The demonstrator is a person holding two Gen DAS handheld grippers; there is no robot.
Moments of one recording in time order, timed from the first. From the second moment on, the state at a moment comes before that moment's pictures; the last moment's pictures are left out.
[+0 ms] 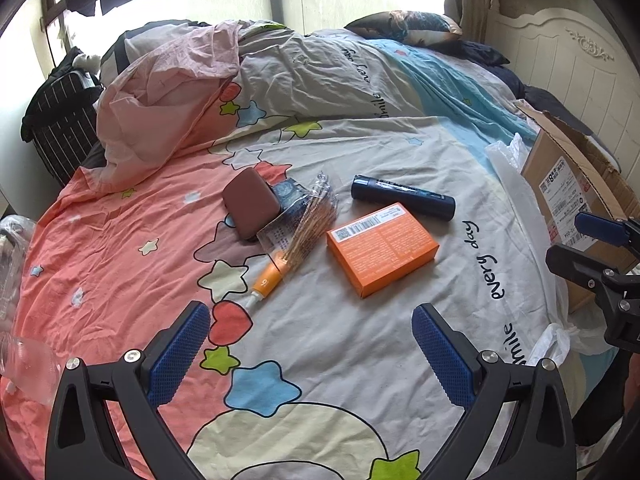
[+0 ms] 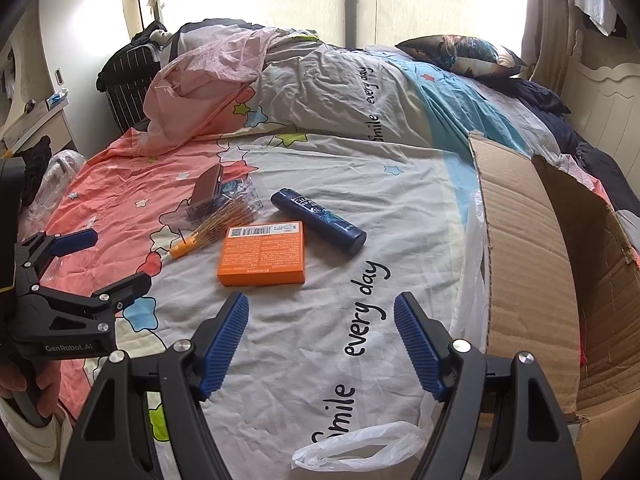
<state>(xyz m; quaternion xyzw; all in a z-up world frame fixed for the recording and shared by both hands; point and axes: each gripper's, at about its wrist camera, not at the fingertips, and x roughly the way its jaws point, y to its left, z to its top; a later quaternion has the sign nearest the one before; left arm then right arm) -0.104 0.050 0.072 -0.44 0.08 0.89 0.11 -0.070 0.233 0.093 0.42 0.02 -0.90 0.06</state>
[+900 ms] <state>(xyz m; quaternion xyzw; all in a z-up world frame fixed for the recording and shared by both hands) -0.160 0.025 0.042 -0.46 0.10 0.88 0.08 -0.136 0.208 0.052 0.47 0.03 -0.88 0.08</state>
